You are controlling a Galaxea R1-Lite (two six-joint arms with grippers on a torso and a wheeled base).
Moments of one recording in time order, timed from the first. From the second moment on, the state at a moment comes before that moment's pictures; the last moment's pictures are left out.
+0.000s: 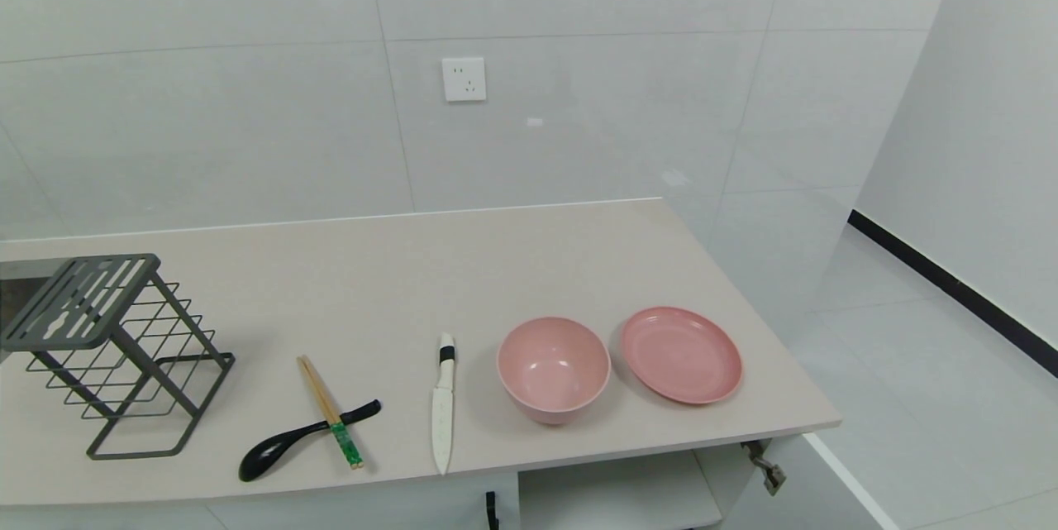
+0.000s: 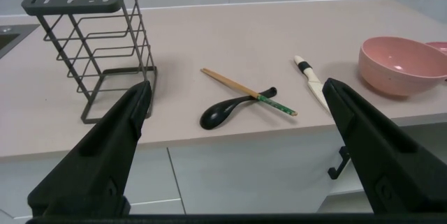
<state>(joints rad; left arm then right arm) 0.00 0.00 0.00 0.00 -0.02 0.01 0.08 0.18 -0.19 -0.04 0.07 0.01</state>
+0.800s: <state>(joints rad) 0.00 0.00 0.00 0.00 -0.02 0.01 0.12 1.02 -0.26 -0.40 0.40 -0.05</state>
